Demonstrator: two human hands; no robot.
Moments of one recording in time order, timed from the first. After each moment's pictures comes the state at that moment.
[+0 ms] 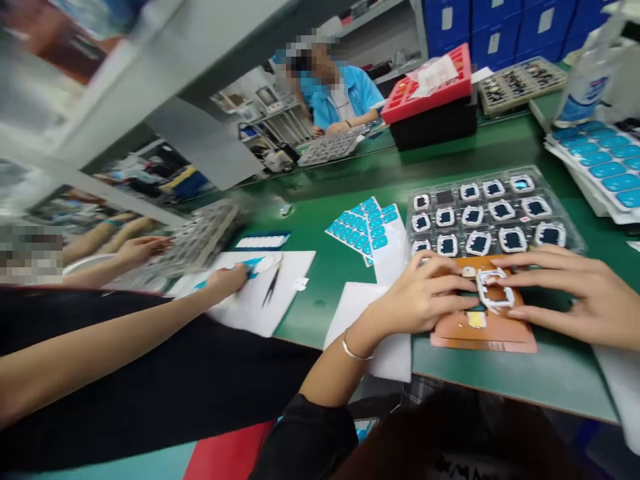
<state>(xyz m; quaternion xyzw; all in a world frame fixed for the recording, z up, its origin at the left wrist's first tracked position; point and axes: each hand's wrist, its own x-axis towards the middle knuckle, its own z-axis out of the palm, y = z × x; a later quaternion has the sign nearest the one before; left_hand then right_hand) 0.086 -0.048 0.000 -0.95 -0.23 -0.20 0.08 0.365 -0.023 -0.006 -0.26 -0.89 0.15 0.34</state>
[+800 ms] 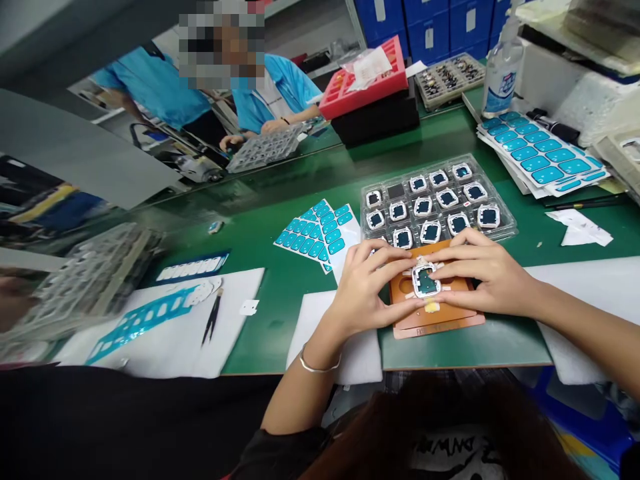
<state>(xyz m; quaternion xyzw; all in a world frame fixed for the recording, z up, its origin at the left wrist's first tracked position) 0.085 -0.053 0.006 -0.88 -0.37 -0.29 -0.02 0.331 -0.033 -0.008 -0.21 -0.89 0.12 0.40</state>
